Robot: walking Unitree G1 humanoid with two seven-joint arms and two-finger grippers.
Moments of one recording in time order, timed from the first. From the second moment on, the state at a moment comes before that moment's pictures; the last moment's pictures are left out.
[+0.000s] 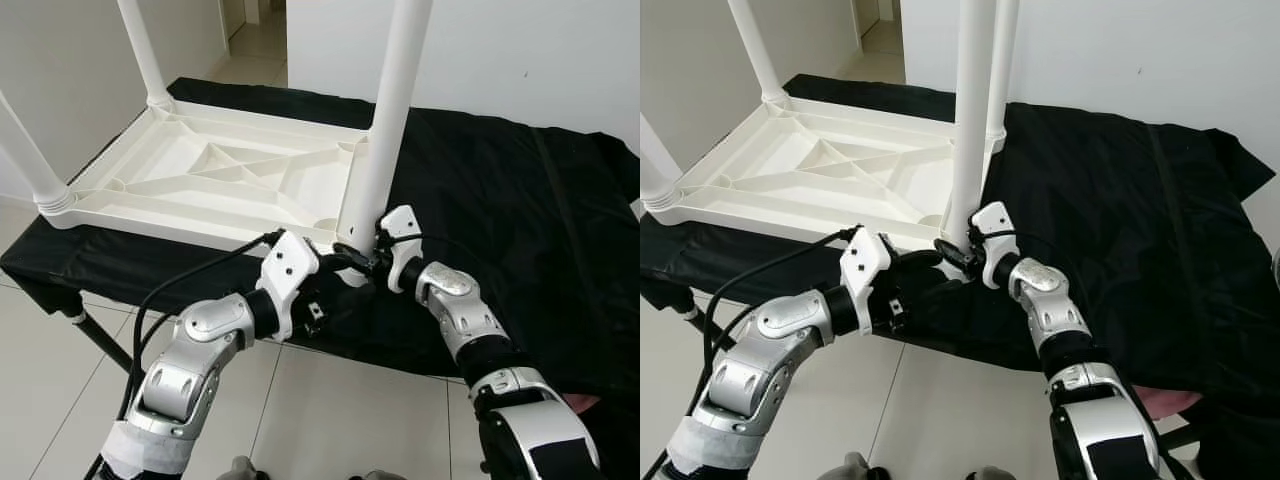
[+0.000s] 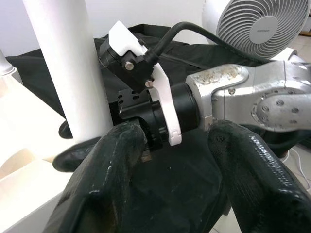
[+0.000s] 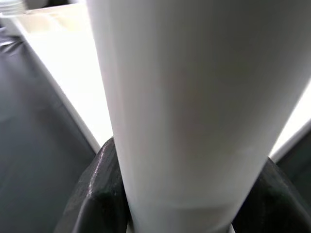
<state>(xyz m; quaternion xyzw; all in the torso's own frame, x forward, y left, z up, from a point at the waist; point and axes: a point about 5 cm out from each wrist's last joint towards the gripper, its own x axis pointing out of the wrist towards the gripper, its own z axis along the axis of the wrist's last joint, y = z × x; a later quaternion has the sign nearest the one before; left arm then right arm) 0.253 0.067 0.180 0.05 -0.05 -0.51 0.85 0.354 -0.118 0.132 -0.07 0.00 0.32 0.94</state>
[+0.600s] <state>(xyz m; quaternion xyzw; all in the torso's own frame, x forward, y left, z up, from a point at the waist) 0.253 0.066 0.180 0.04 -0.05 -0.52 0.85 0.330 -0.100 0.138 -0.01 -0.03 0.08 1.00</state>
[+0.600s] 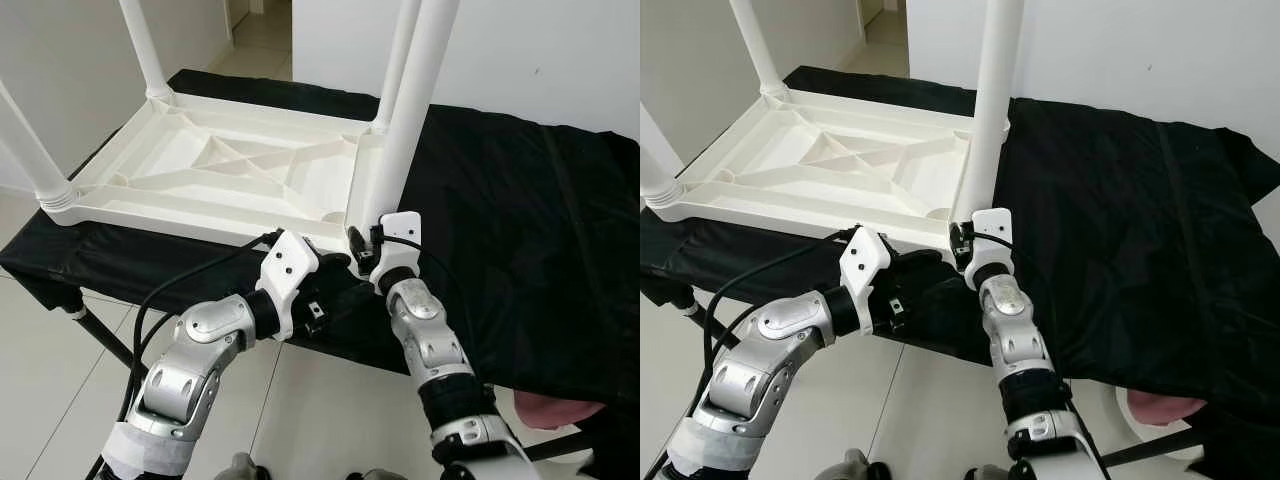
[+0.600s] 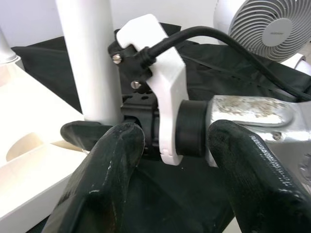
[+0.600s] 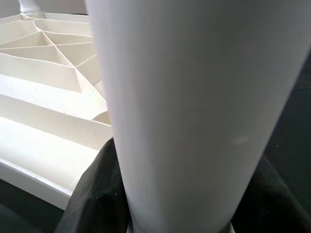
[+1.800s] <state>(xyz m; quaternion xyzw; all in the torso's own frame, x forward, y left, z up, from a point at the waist) 0.247 0.070 0.209 0.04 -0.10 -0.52 0.85 0.248 -0.130 0.160 0.01 -0.10 0.22 0.97</state>
